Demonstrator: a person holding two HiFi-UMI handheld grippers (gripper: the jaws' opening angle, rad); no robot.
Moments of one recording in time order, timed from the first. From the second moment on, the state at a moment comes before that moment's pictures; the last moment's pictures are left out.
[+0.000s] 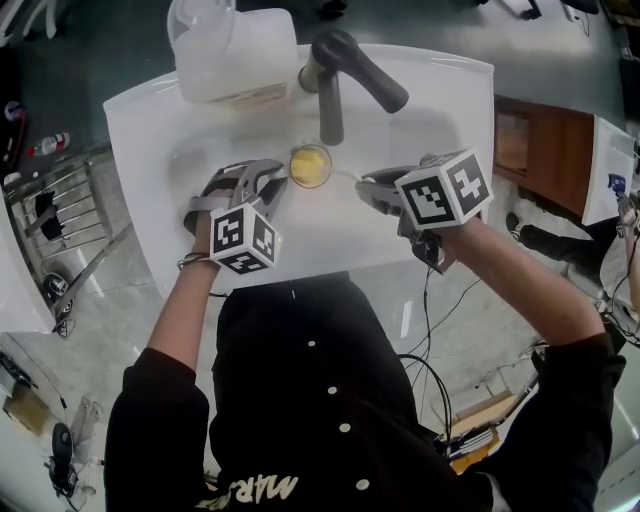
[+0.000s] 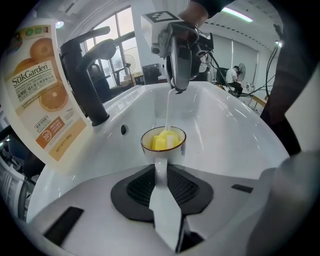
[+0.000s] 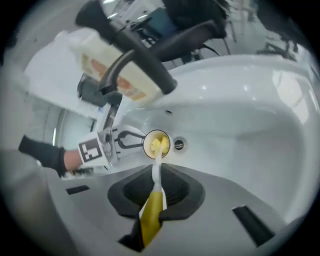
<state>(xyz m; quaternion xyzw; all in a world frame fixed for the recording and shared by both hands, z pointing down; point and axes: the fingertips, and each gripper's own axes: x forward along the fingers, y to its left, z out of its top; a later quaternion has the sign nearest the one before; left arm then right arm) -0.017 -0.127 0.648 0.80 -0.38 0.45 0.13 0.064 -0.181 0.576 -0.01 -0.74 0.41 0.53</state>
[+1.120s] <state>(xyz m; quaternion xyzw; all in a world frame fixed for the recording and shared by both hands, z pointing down) -0.030 -0.125 0.657 0.78 -0.39 0.46 0.16 0.065 -0.180 0.525 -0.18 -0.84 -0.09 0.51</state>
